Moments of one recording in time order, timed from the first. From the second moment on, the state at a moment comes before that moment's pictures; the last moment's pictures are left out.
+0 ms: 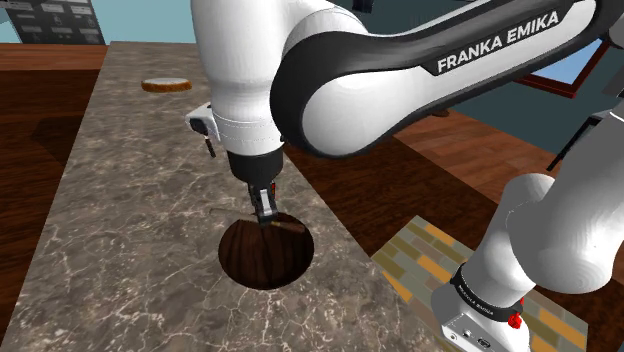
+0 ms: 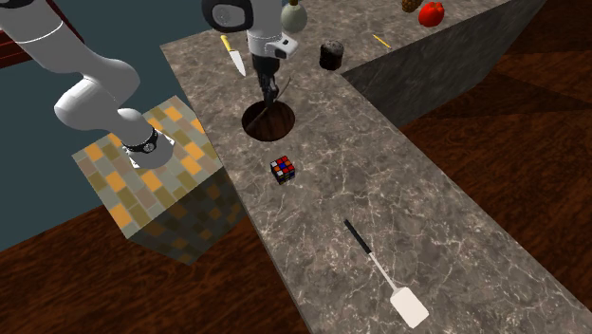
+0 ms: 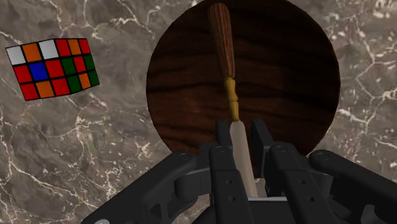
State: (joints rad) arm 0.37 -0.12 0.47 -2.13 -0.07 1.97 -0.31
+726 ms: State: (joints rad) arm 0.37 -0.06 0.49 -2.21 -0.10 2.11 -0.27
